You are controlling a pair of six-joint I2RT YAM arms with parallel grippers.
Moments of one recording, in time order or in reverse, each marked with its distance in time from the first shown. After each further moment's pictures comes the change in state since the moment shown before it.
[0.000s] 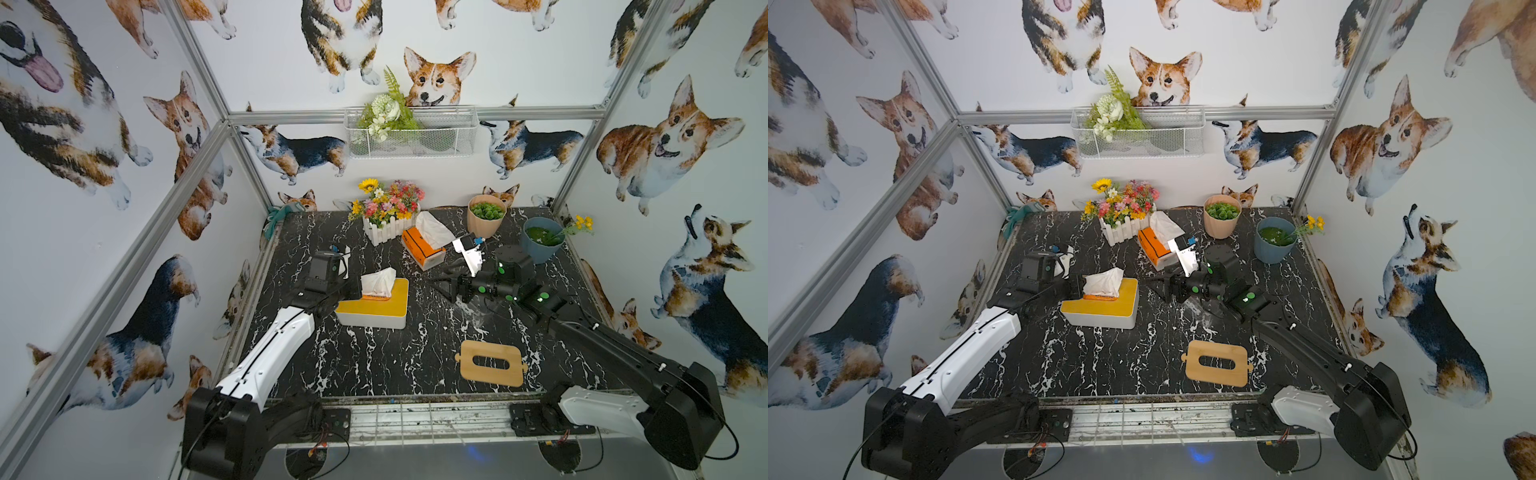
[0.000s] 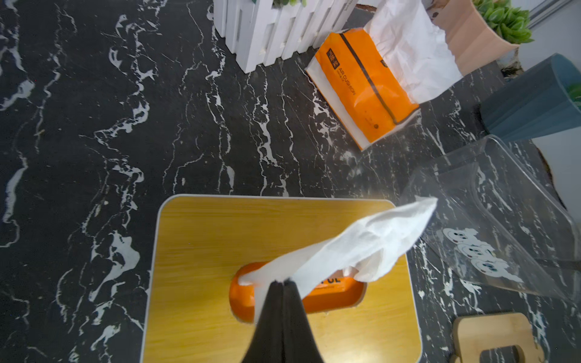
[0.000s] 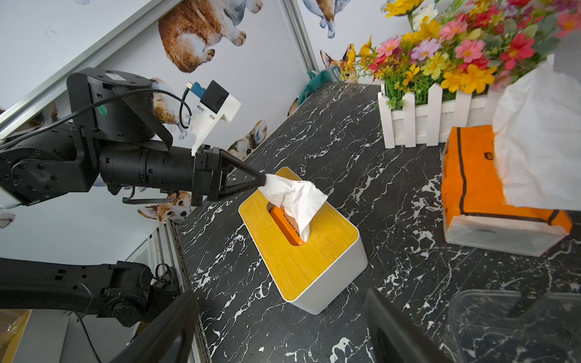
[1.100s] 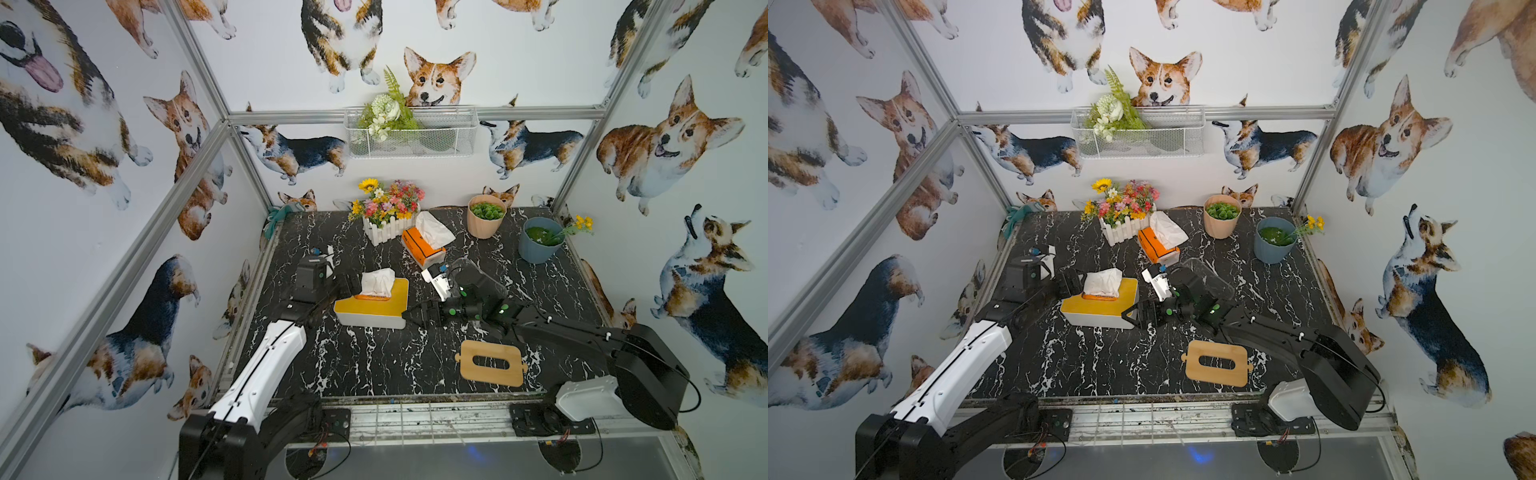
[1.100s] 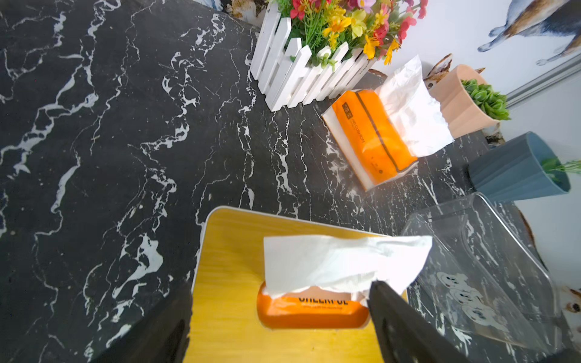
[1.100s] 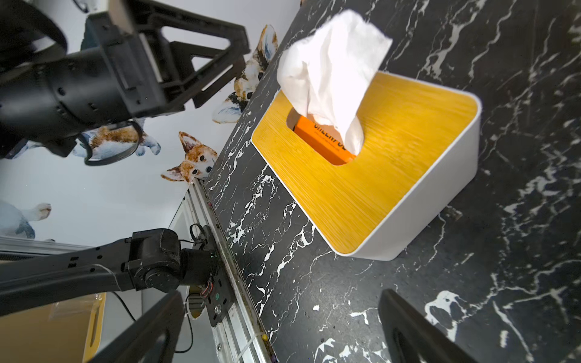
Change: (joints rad) left arm 0.103 -0.150 -0.129 0.107 0.028 -0.119; right arm 0.208 0.235 -0.089 0.158 0.021 0.283
